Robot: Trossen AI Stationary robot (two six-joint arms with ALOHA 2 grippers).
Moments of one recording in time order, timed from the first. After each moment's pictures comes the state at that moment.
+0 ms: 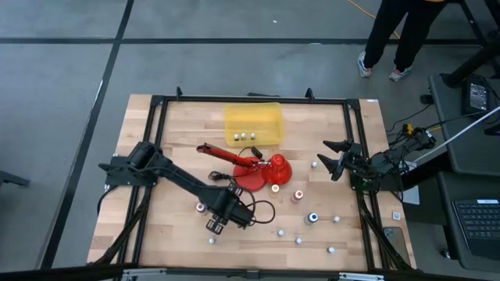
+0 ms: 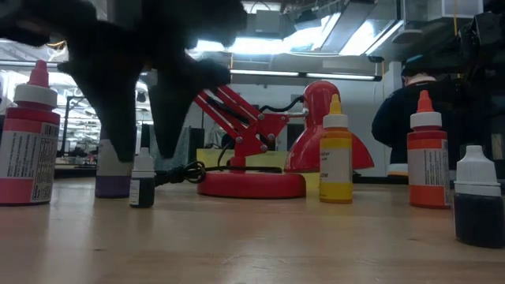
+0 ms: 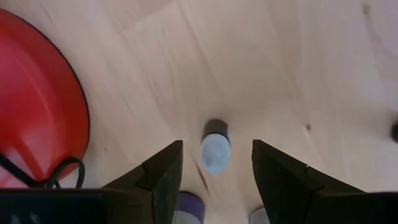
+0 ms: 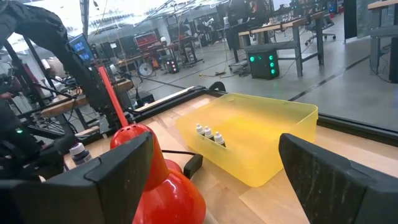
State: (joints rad) left arm -0.42 2.01 1.52 -1.00 -0.12 0.02; right arm 0.54 0.02 0.01 0.04 1.03 0.28
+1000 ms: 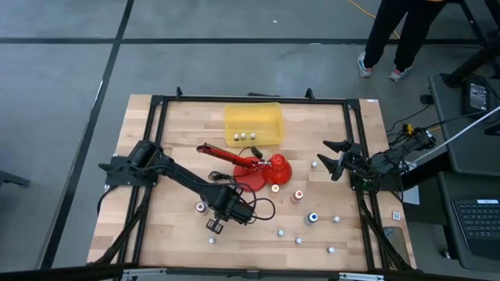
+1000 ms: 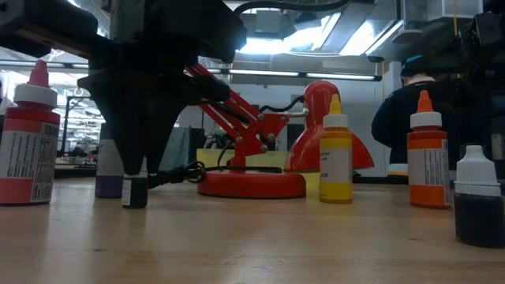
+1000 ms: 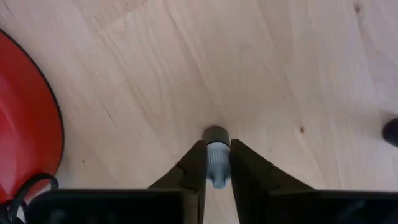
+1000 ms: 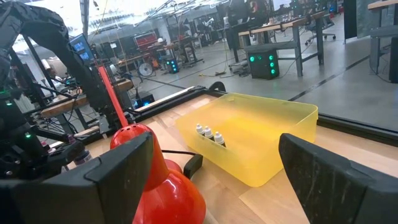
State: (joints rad) left arm -0.40 2.01 1.48 -0.95 -0.03 0.05; right arm 0.54 0.02 0.01 0.04 1.03 0.28
